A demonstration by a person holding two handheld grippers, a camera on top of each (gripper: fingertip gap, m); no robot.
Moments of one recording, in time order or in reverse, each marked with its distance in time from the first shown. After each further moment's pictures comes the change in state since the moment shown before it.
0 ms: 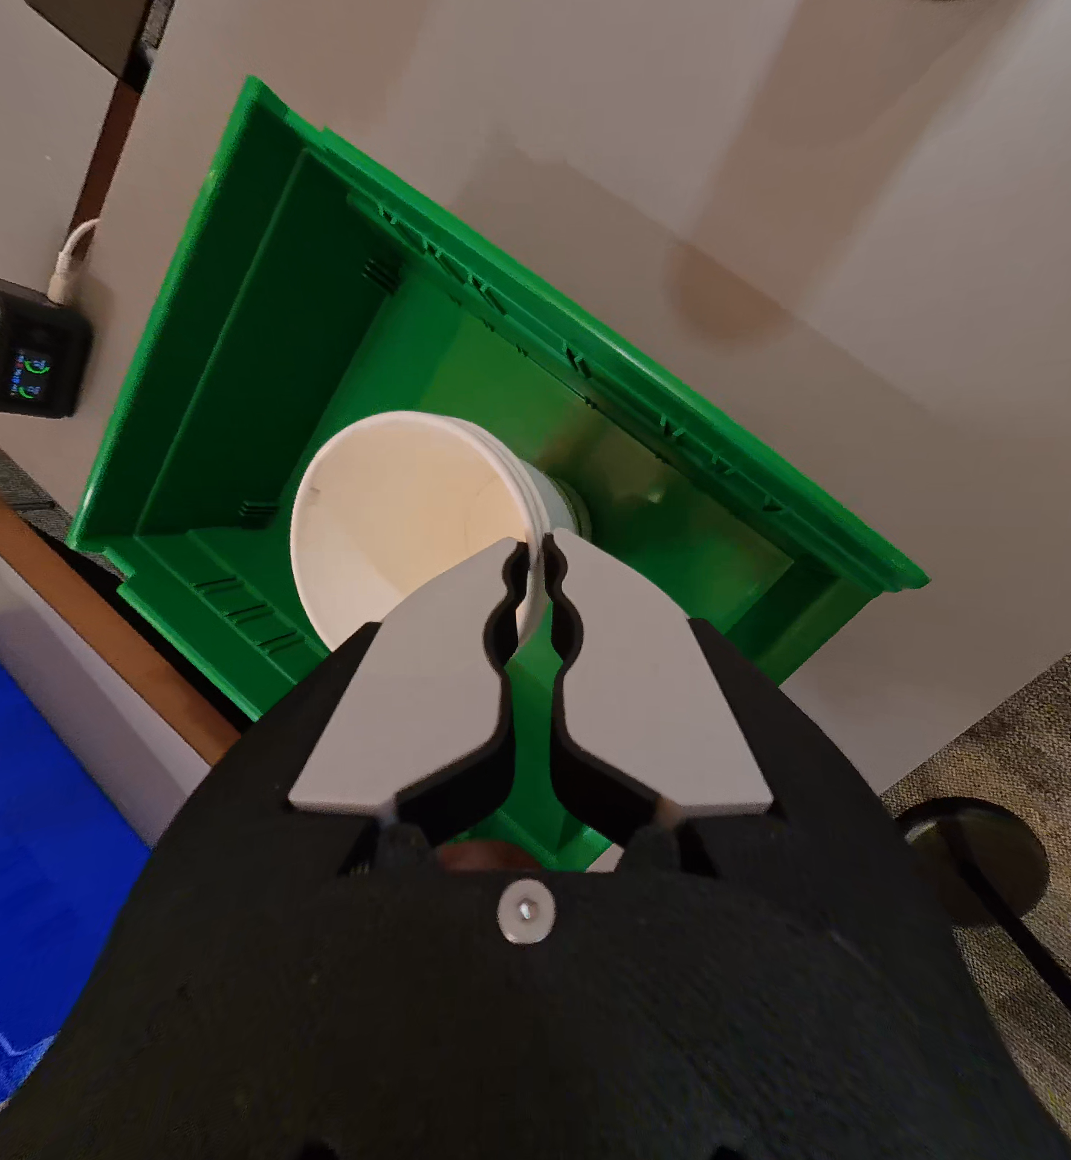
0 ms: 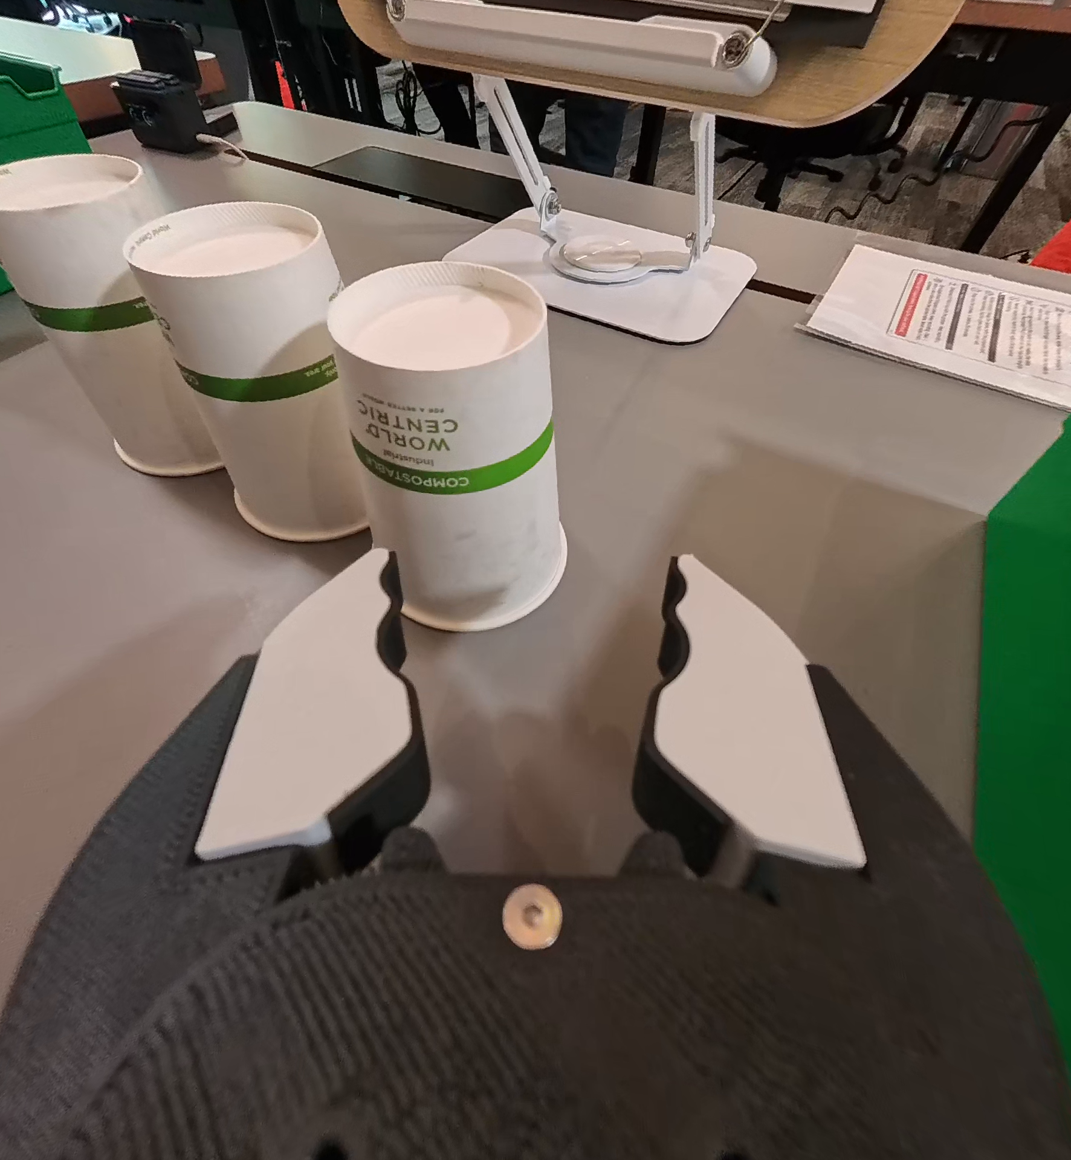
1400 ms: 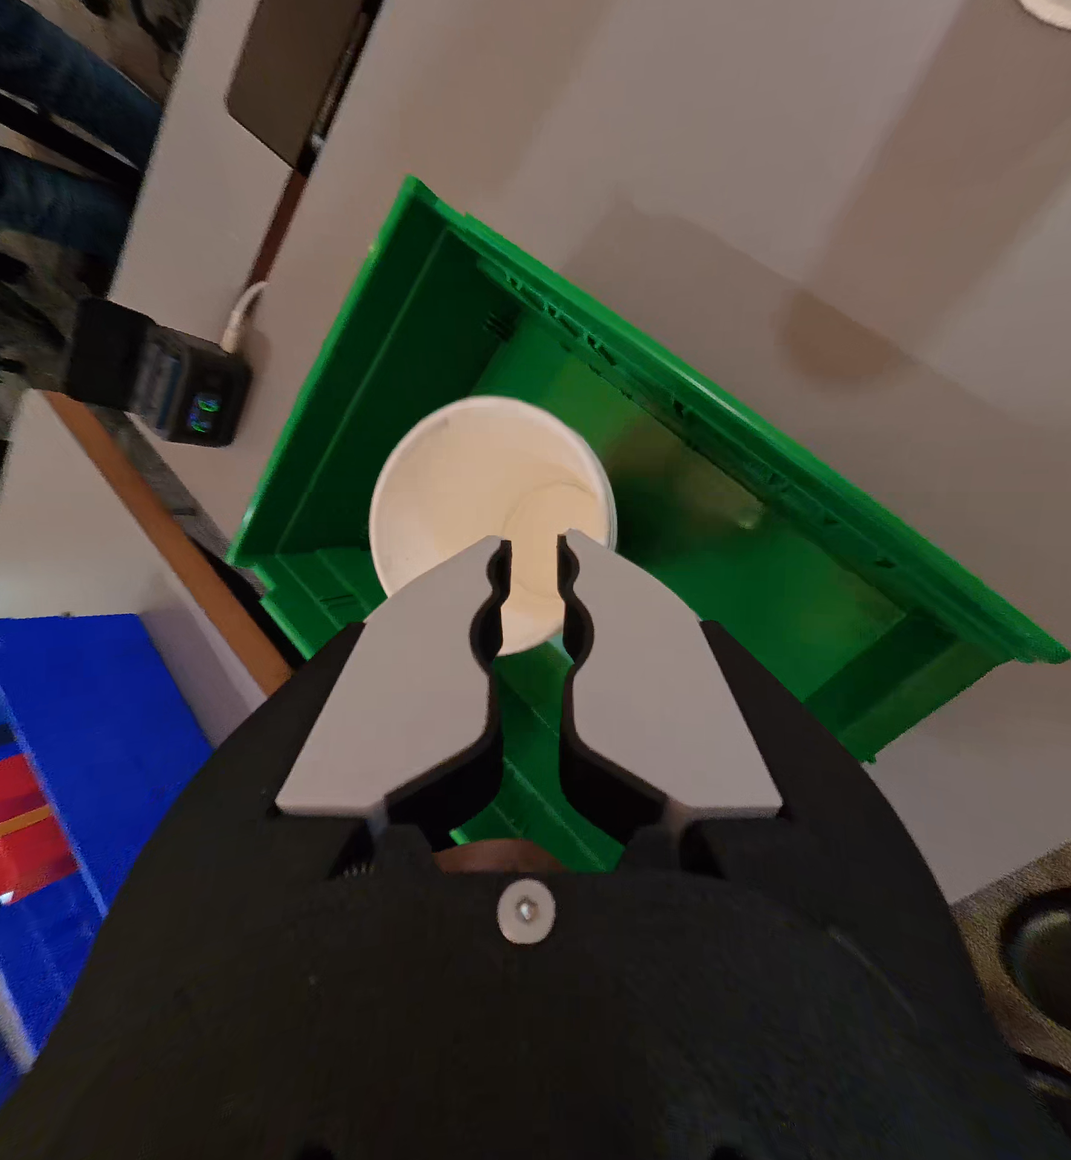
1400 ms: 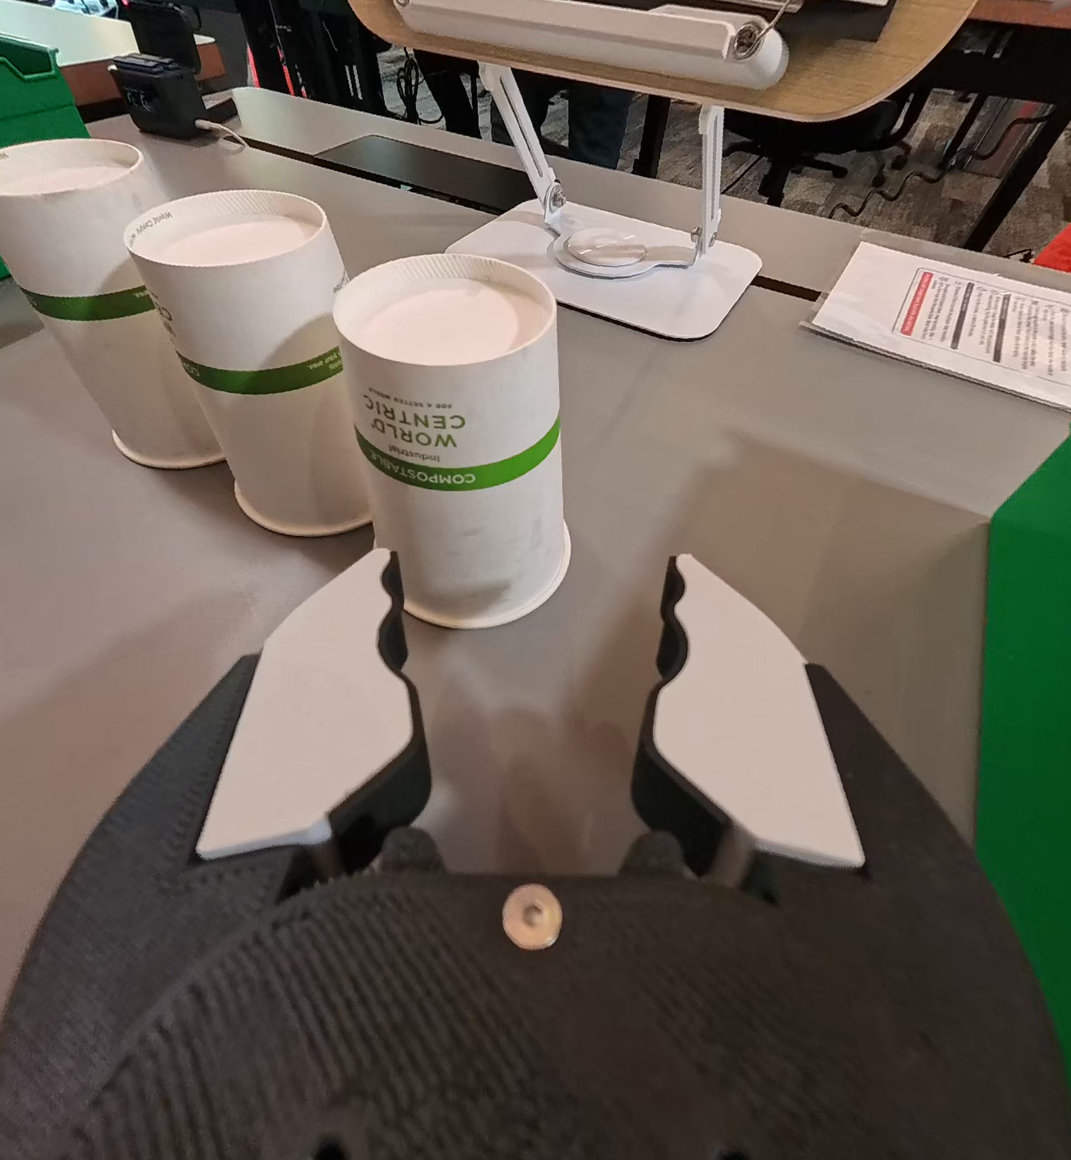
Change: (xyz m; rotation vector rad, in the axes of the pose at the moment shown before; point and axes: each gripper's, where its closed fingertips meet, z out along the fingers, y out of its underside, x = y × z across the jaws) left arm -0.033 -0.018 -0.004 0.034 -0.159 0.036; right arm -0.002 0.001 0.001 -0.010 -0.001 -0.011
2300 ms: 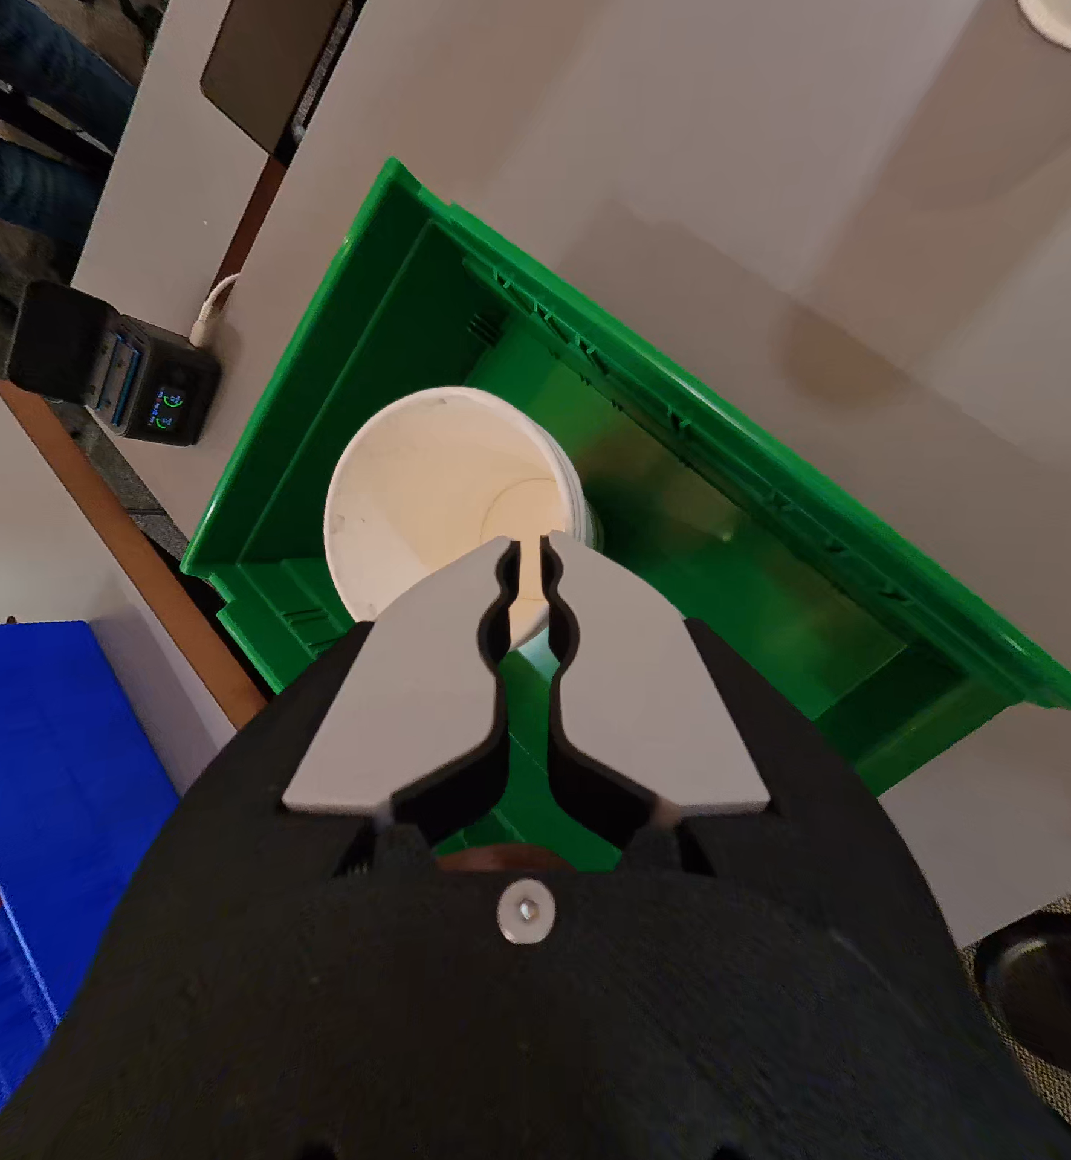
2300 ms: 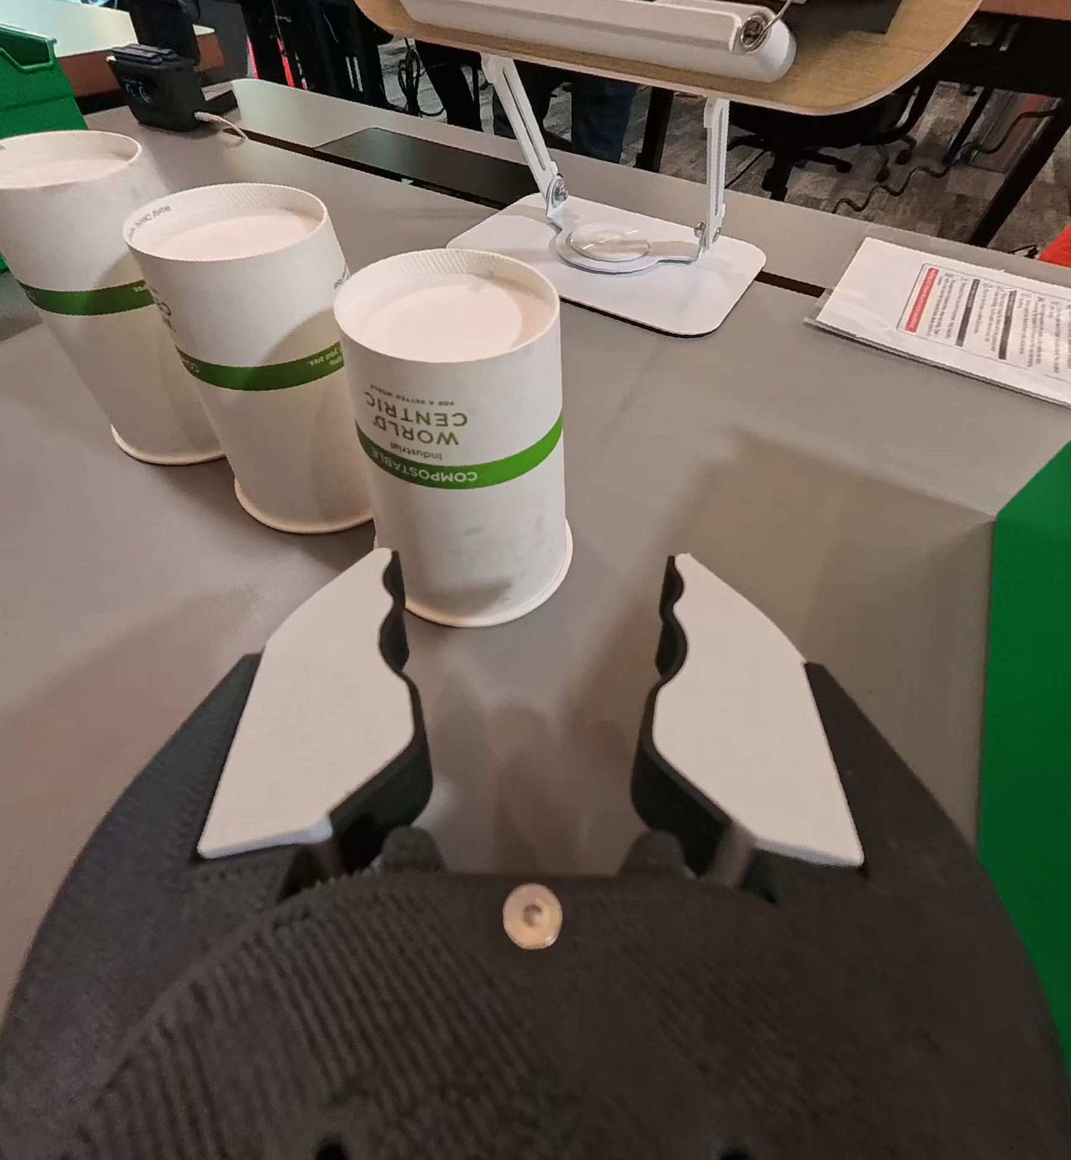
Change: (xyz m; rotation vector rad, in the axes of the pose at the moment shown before) left arm 0.005 0.003 0.017 0.023 0.015 -0.041; right arm 0.000 0.001 0.001 -0.007 -0.003 -0.003
